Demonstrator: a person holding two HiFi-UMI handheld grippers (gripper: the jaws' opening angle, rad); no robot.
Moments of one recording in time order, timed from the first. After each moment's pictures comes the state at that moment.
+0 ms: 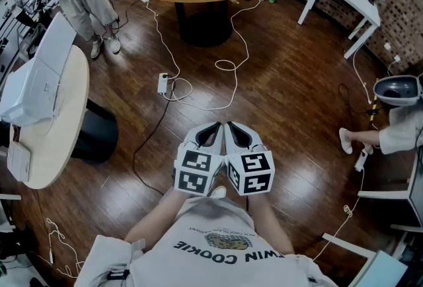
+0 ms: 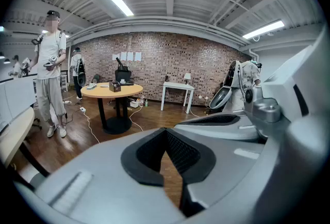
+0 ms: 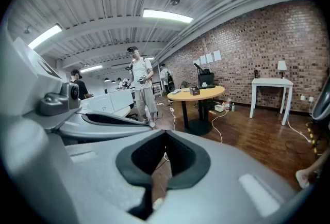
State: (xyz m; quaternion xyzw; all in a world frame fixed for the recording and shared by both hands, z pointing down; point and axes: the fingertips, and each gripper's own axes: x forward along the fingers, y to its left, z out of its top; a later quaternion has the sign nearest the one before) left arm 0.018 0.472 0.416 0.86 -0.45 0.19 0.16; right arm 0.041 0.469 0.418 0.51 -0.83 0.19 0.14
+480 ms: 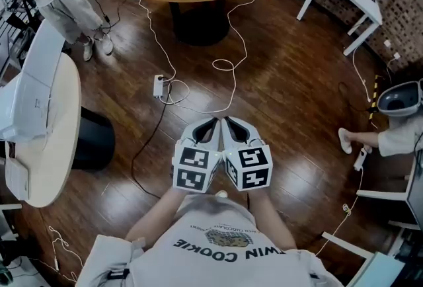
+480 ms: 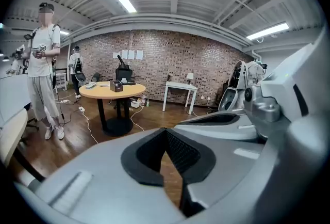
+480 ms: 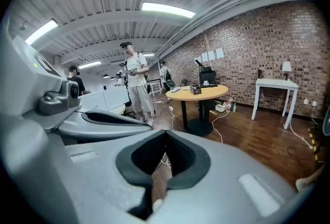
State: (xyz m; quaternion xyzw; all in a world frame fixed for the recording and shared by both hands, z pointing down) left arm -0.009 0.370 0.429 0.86 -0.45 0.19 0.16; right arm 0.014 0.368 0.433 0.50 -0.83 0.18 0.15
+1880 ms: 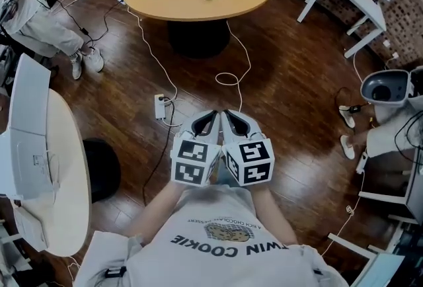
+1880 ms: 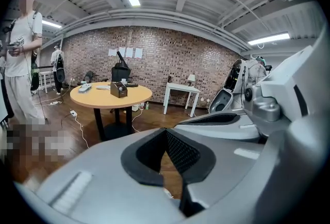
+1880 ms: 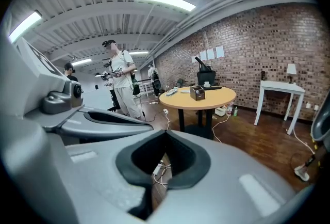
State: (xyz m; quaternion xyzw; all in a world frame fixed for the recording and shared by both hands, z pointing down) left arm -0.095 0.134 0.434 0.88 -0.41 0.18 0.17; right arm -0.073 0.134 0.438 0.53 -0.81 0.18 0.16
